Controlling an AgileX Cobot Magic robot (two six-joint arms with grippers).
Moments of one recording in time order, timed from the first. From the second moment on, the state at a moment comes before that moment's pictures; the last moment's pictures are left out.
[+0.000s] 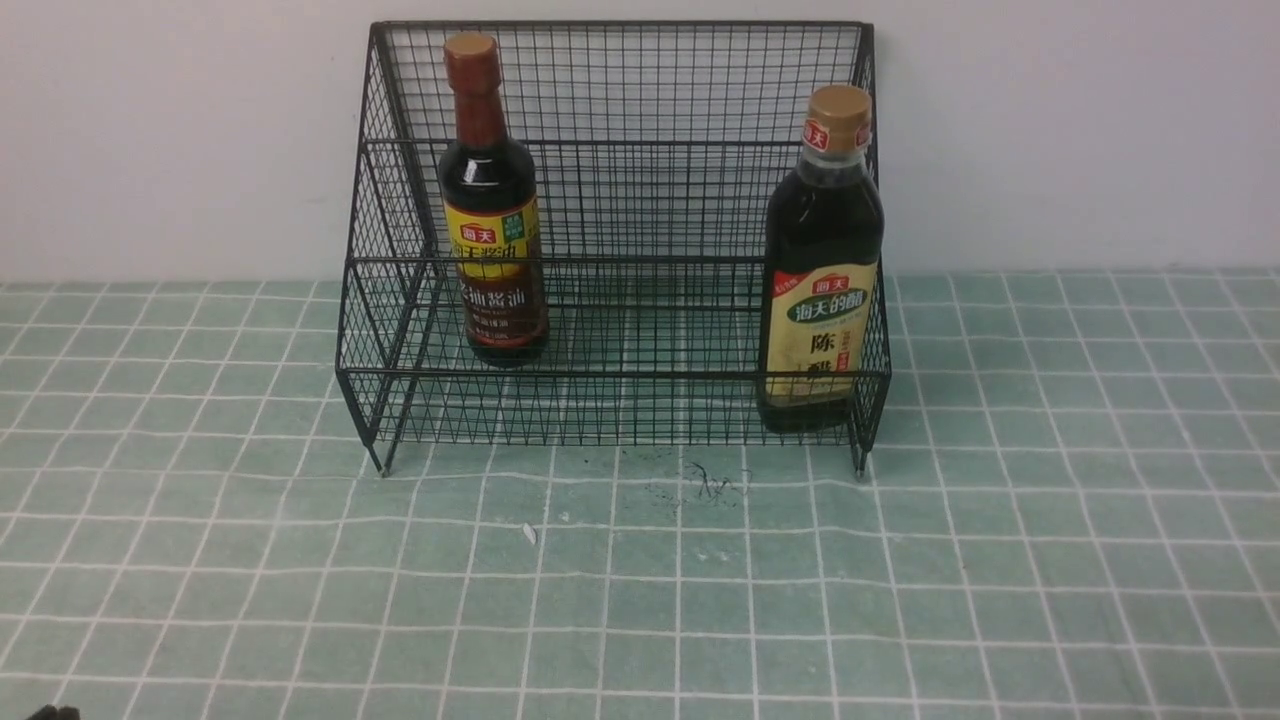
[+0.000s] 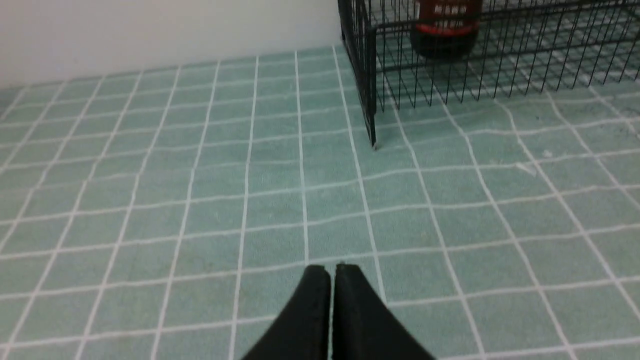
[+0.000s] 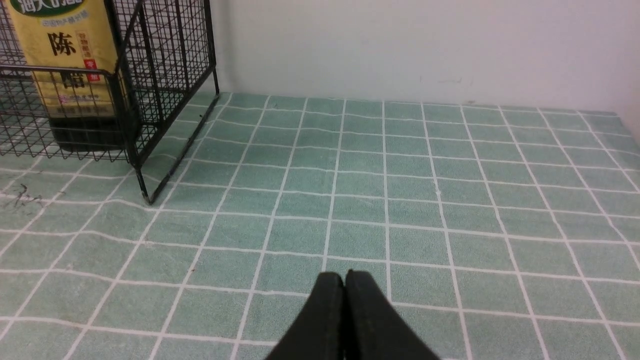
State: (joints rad) right arm 0.00 -0.01 0.02 0.07 0.39 -0.07; left arm -0.05 -0.01 -0.04 -0.08 0.46 0.12
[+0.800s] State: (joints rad) right arm 0.00 -0.01 0.02 0.07 0.39 -0.07; left arm -0.12 -0.01 0.02 -0.07 0.39 0.06
